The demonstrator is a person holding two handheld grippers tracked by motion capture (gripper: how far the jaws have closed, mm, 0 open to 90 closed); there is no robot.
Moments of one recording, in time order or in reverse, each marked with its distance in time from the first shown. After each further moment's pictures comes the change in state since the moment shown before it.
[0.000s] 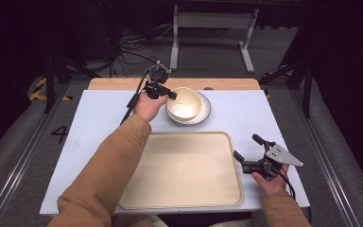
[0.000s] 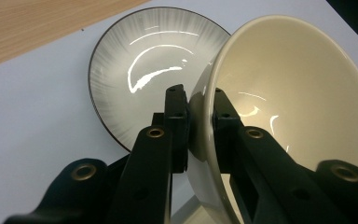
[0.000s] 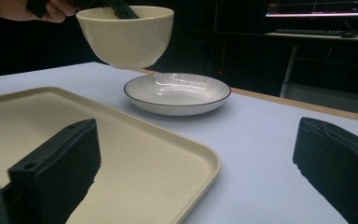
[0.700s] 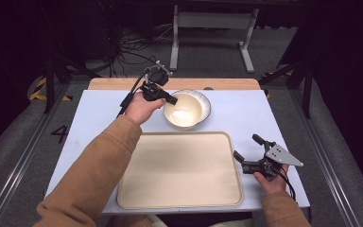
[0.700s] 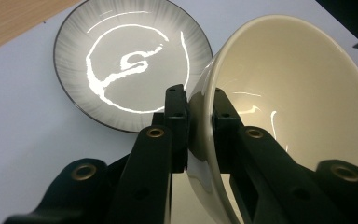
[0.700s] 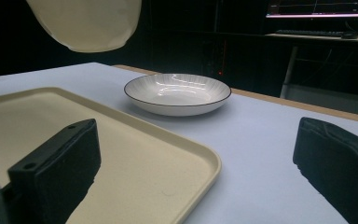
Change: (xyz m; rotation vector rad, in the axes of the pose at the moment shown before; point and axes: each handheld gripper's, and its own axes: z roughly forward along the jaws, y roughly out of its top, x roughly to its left) left arm -0.026 -0.009 -0.036 0.067 -0.081 0.125; right arm 0.000 0.000 0.000 -0.002 0.002 -0.001
